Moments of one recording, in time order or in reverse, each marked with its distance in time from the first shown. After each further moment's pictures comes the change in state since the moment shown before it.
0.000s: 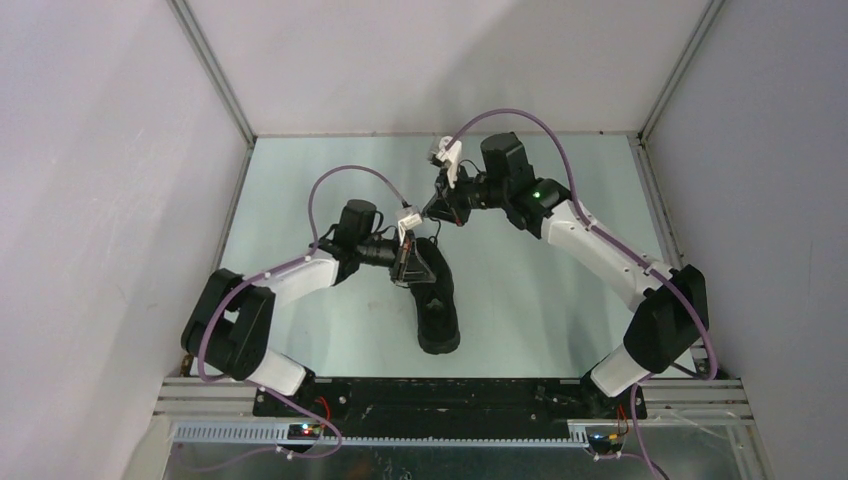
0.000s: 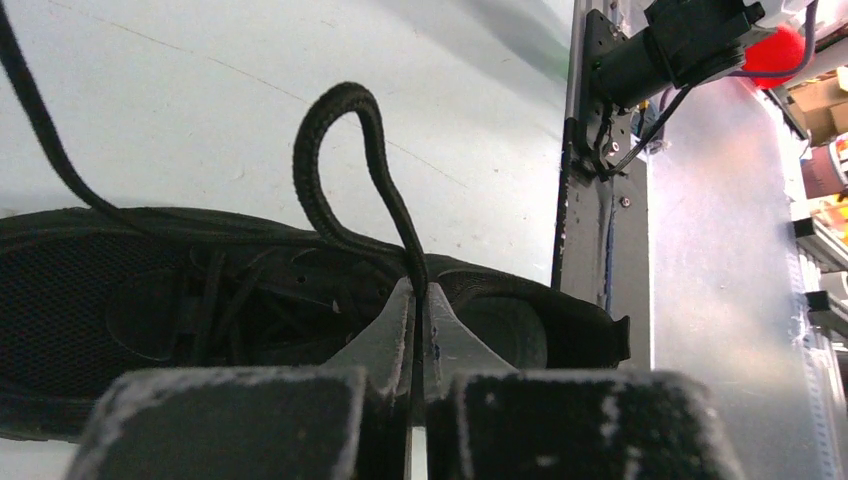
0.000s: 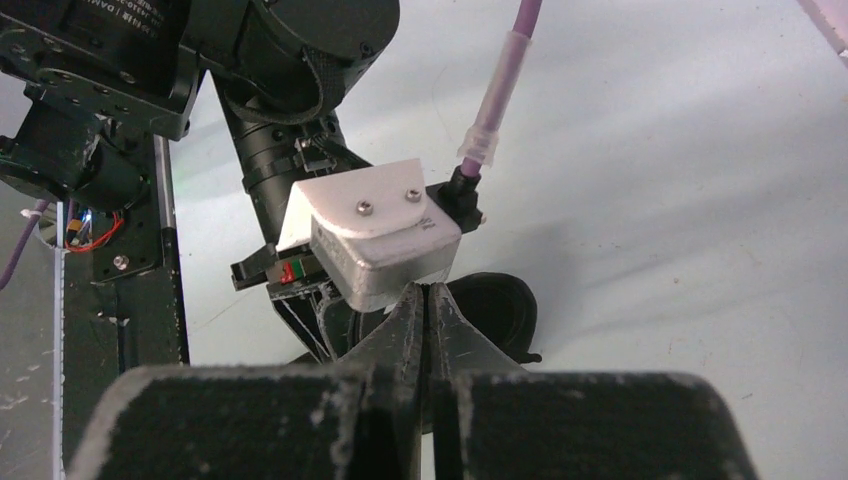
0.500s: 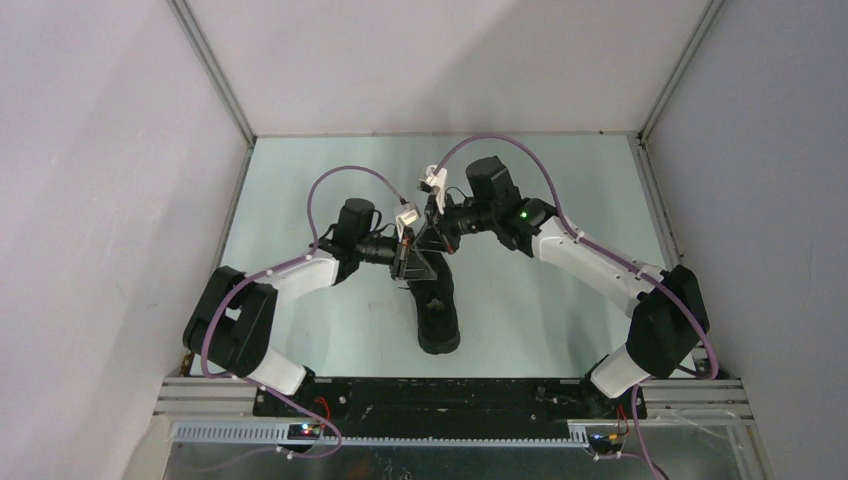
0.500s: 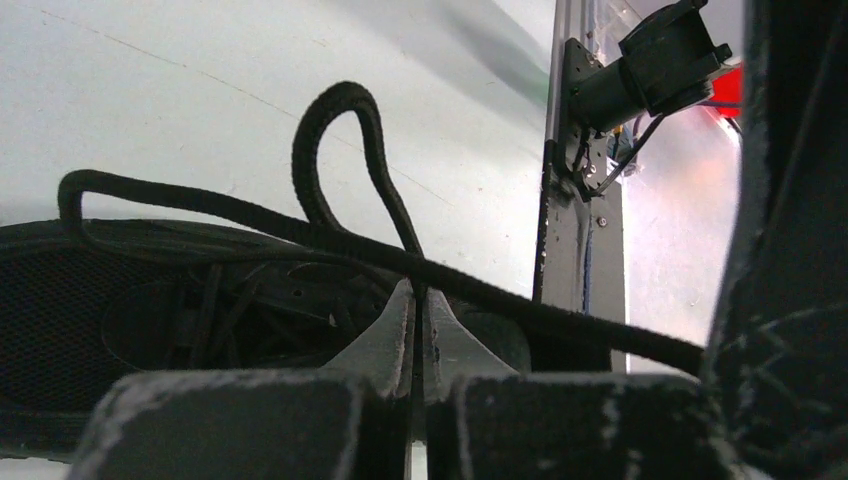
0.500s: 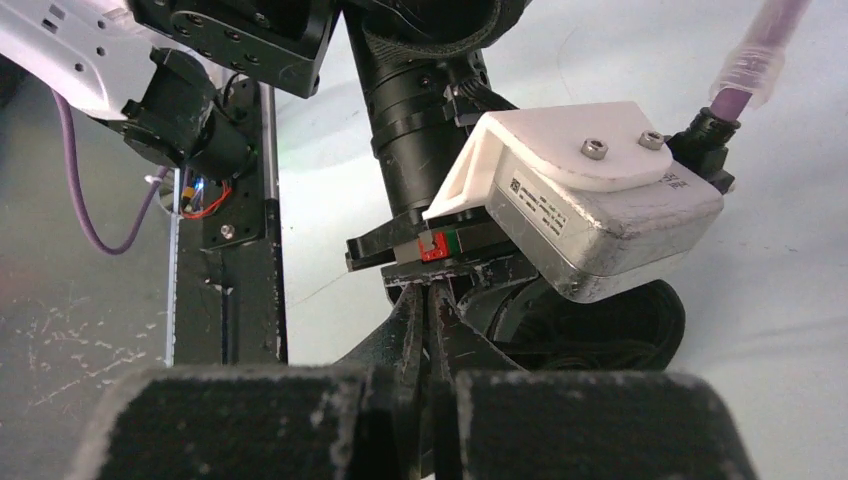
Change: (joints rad) left arm 0.011 0.023 -0.008 0.085 0.031 -0.101; right arm 0.068 -0.021 -0.133 0.064 -0.095 0.076
